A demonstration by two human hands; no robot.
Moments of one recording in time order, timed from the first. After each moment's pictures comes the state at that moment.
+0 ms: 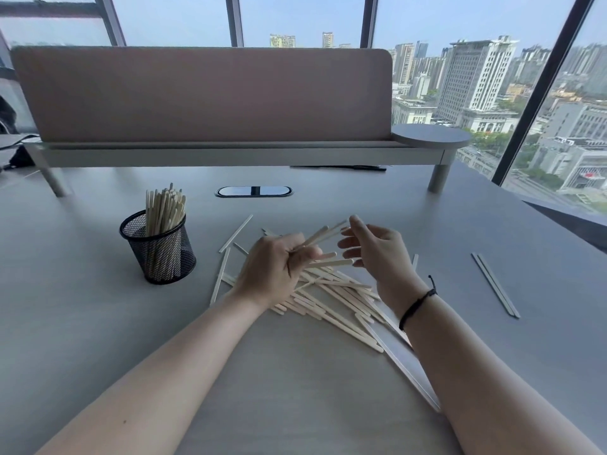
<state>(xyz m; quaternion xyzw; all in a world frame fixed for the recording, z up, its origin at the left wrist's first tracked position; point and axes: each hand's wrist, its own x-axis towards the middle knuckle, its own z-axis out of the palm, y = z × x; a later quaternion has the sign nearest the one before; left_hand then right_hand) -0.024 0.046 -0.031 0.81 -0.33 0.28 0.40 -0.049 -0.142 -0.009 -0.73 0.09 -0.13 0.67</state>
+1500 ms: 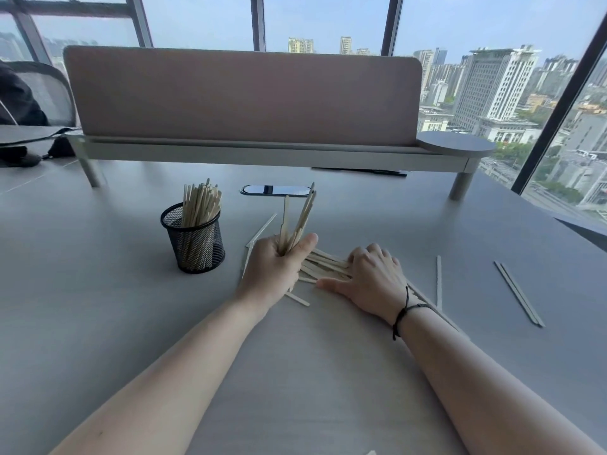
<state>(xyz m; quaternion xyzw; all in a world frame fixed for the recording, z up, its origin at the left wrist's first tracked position) -0.053 0.074 -0.023 0.73 -0.12 0.08 0.66 -0.048 -0.112 -0.040 -0.99 0.00 -0.09 0.11</state>
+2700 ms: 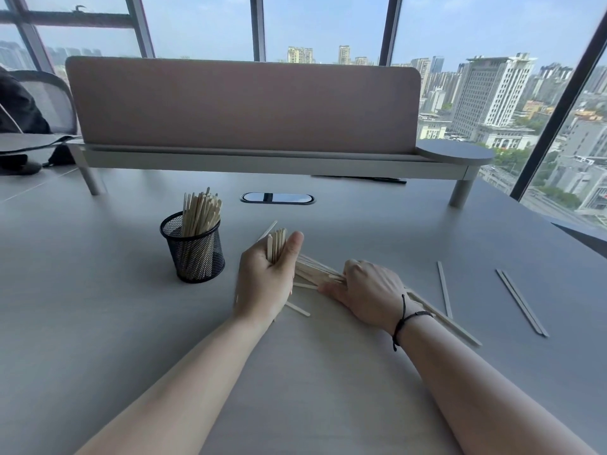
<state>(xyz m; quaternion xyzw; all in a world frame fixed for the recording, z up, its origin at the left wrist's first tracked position) -0.044 0.079 -0.036 0.74 -0.09 0.24 0.63 -0.045 -0.109 -0.038 -0.99 -0.08 -0.11 0.07</state>
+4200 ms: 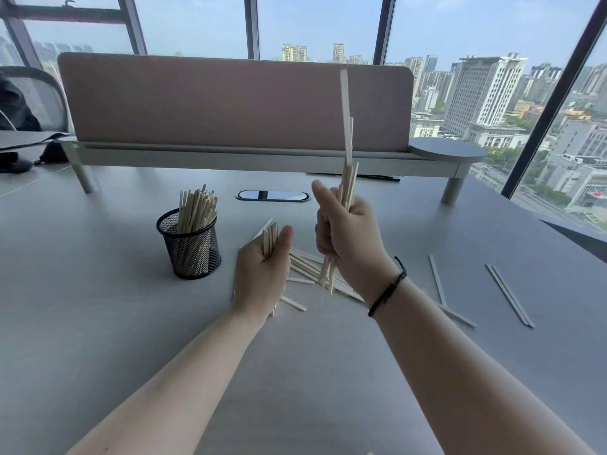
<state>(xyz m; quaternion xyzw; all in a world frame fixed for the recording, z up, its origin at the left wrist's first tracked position) -0.049 0.076 -0.031 0.71 -0.07 0.20 0.68 -0.058 -0.055 0.045 -0.63 -0.12 -0.11 0.76</state>
